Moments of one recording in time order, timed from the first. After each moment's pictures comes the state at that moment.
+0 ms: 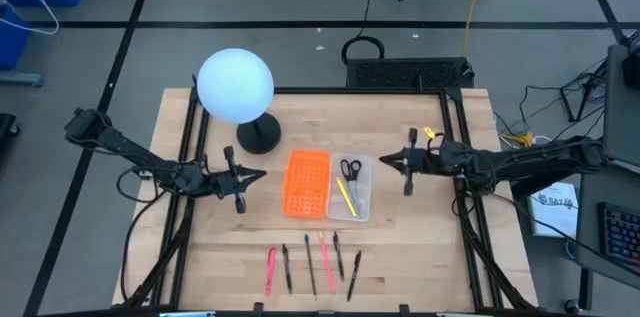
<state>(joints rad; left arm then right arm) -0.43 0.82 0.11 0.69 -0.64 0.47 -0.01 0.75 0.20 0.42 0.16 -0.15</state>
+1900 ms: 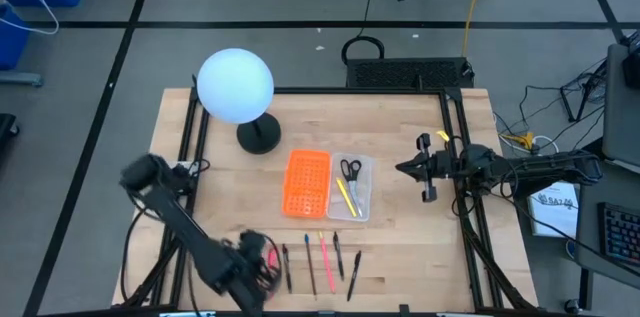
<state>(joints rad) -0.81 1.88 1.46 -1.10 -0.22 -1.92 -0.02 0.39 0.02 0.51 -0.05 -0.04</state>
